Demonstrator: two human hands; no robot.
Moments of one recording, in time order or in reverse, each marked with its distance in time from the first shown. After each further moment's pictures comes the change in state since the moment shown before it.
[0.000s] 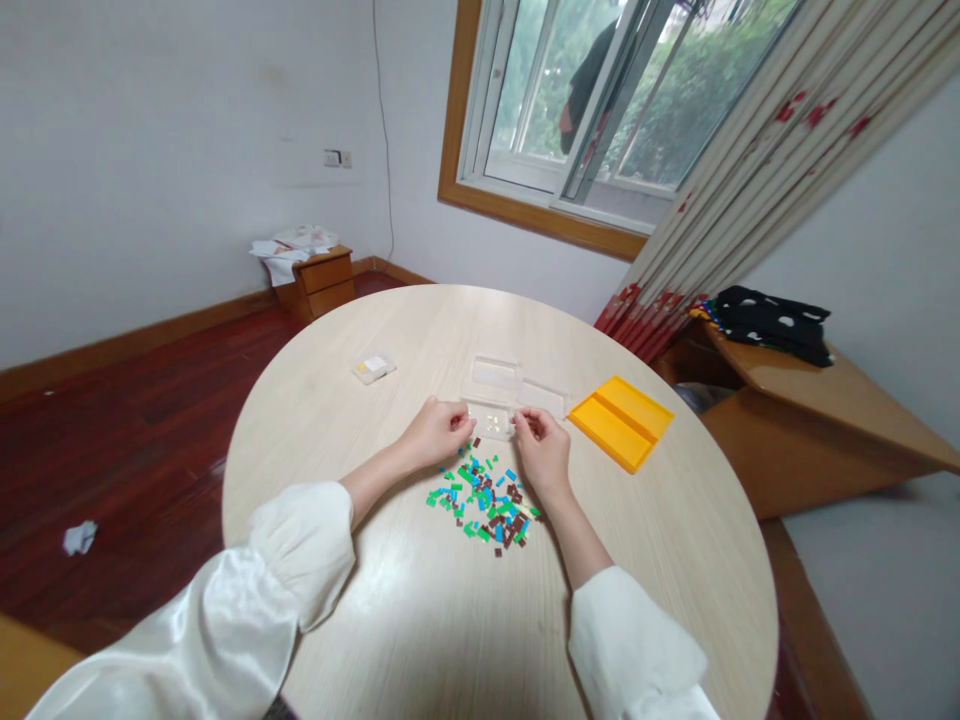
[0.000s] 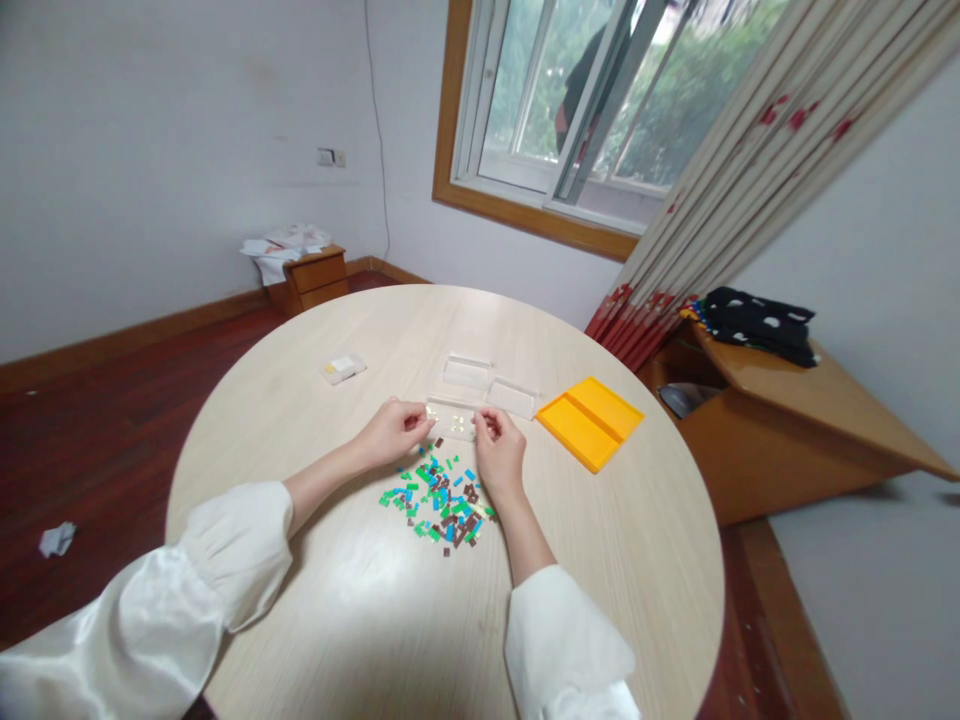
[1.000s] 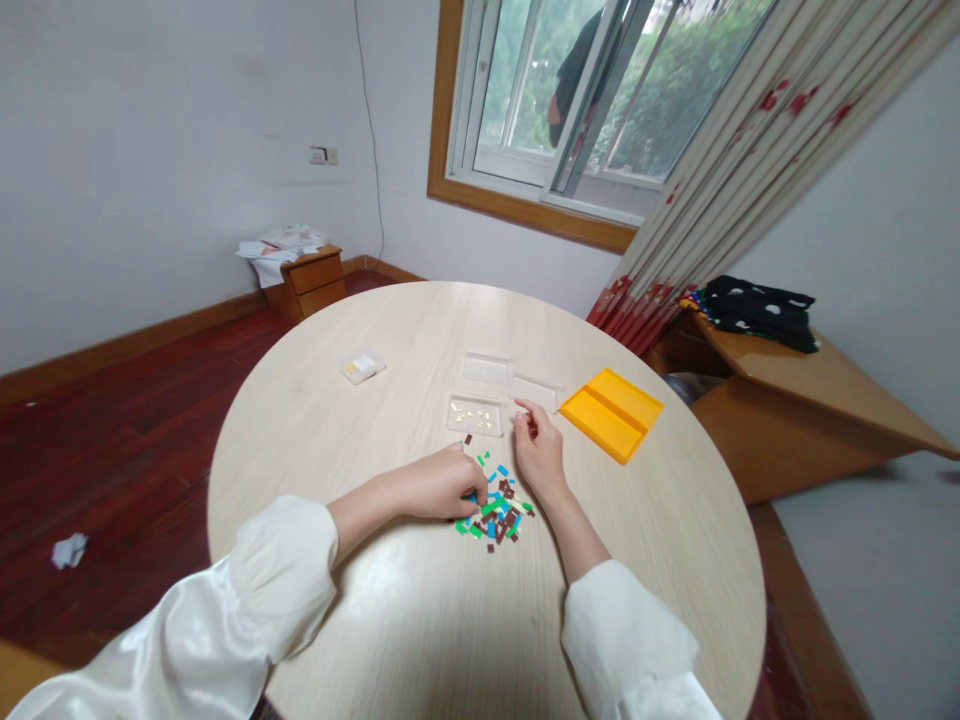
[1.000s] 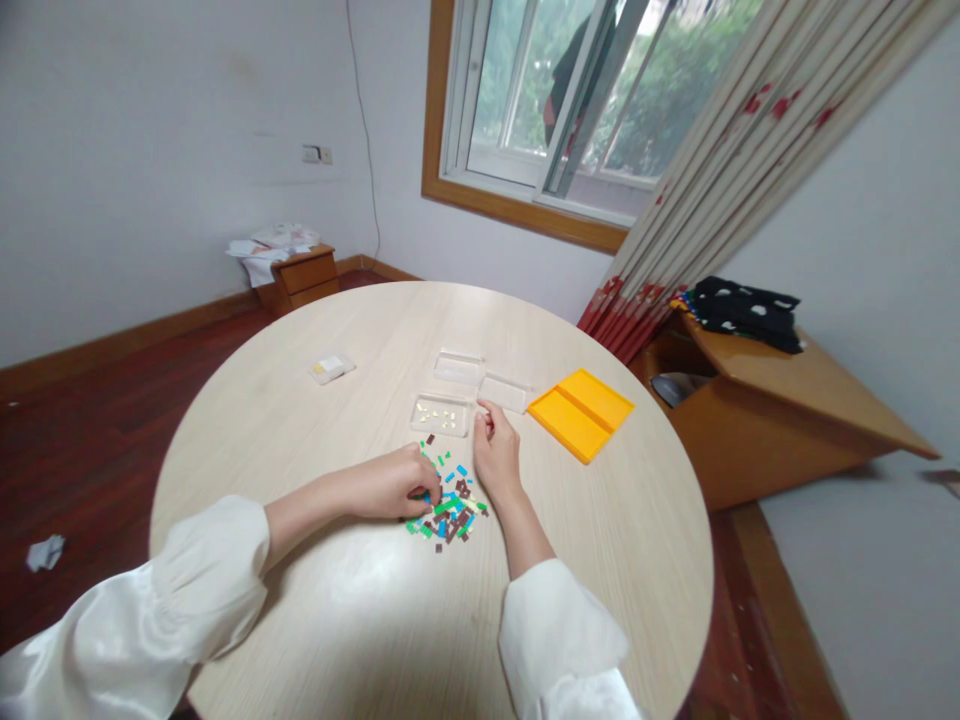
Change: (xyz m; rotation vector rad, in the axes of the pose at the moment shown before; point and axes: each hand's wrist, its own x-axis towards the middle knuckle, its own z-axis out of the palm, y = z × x) left_hand -0.028 0.042 -0.002 0.137 -0.654 0.351; right_hand -0.004 0.001 -0.012 -0.170 -0.047 -0.047
